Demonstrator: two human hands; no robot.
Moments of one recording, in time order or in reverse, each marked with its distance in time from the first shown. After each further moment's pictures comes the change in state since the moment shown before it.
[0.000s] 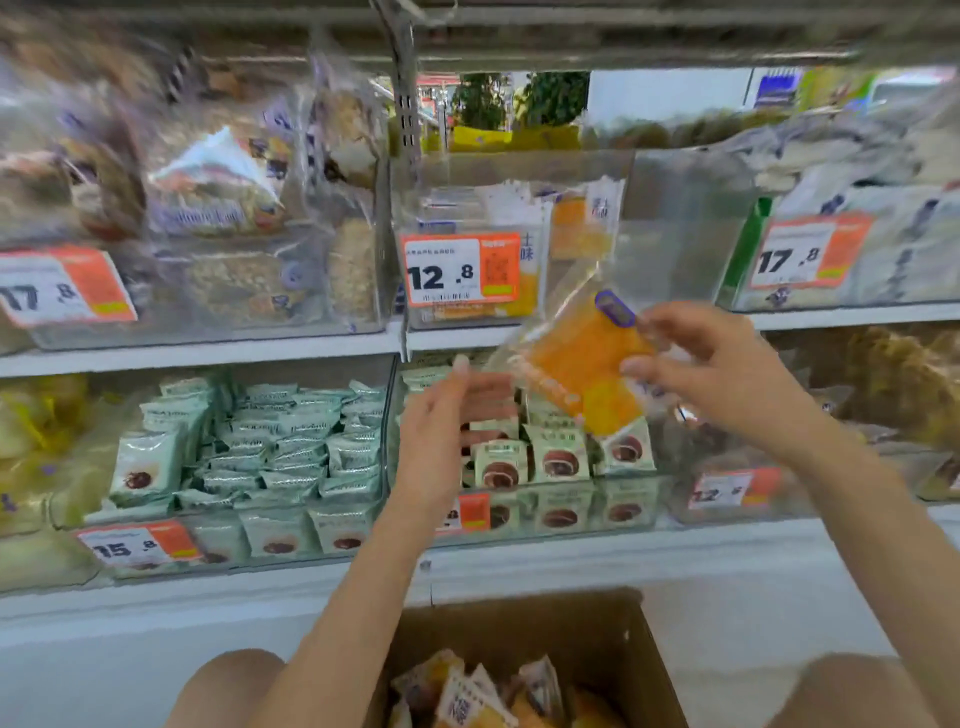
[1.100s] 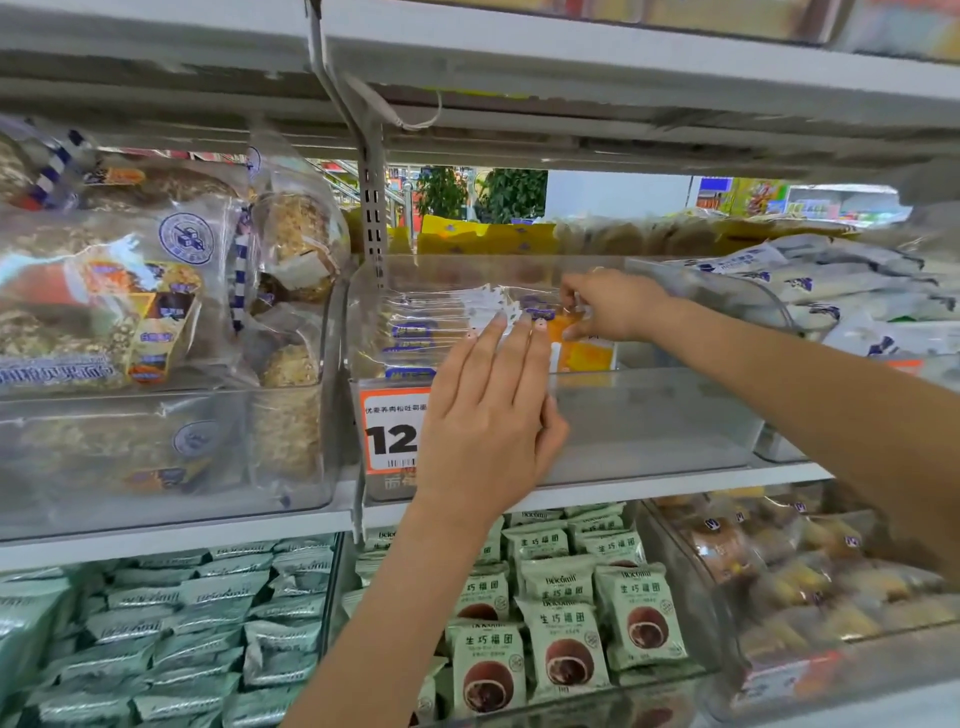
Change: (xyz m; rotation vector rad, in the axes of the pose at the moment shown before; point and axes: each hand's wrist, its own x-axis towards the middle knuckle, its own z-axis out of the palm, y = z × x) left_hand 0.162 0.016 0.047 1.304 0.479 1.211; right_hand 0.291 0.086 -0.015 -1.012 -0.222 -0.008
